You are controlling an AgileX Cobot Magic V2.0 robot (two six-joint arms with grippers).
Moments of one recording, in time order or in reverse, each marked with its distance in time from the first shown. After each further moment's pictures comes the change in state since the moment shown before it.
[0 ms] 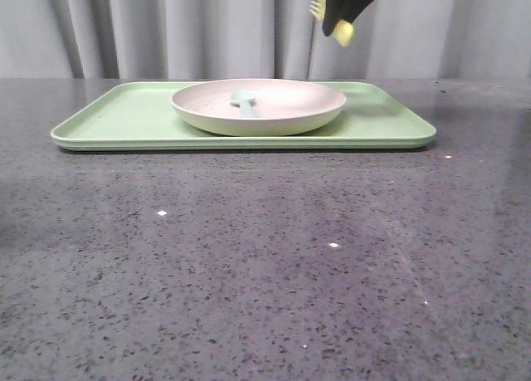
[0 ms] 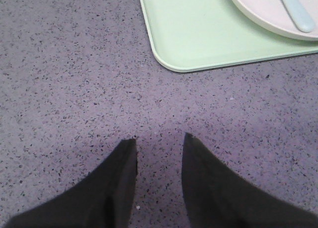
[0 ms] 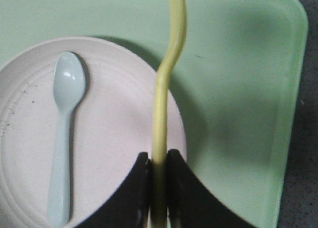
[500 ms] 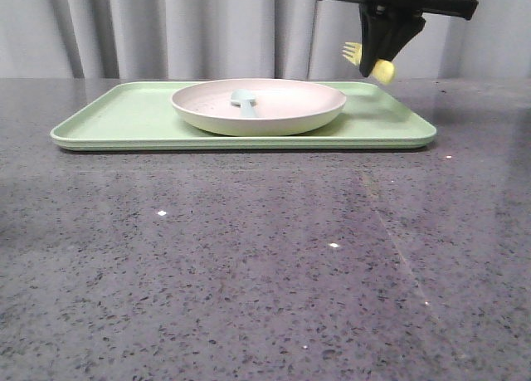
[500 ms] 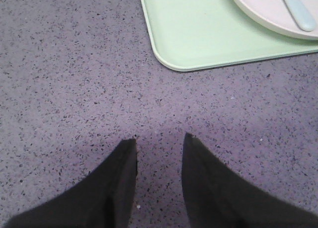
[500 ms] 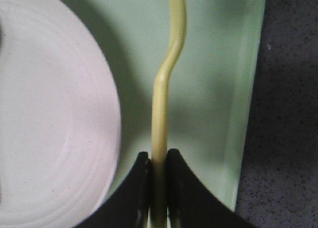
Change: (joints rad) left arm 0.000 0.000 0.000 0.000 0.004 0.000; right arm -0.056 -0.024 0.175 -0.006 -0.002 -0.031
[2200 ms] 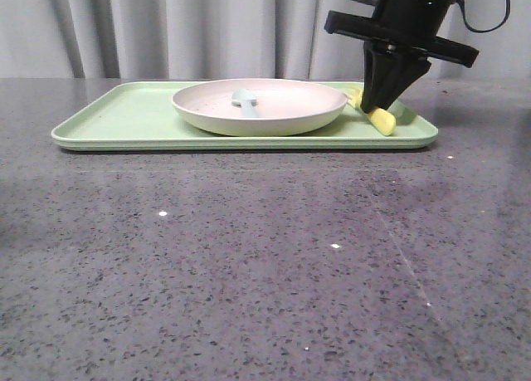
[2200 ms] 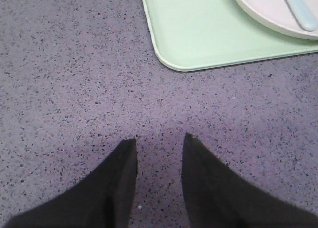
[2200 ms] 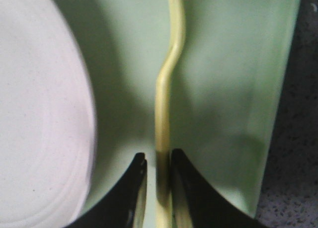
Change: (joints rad) left arm 0.000 0.000 0.000 0.001 0.002 0.000; right arm -0.063 0.043 0.066 0.152 -0.004 -0.086
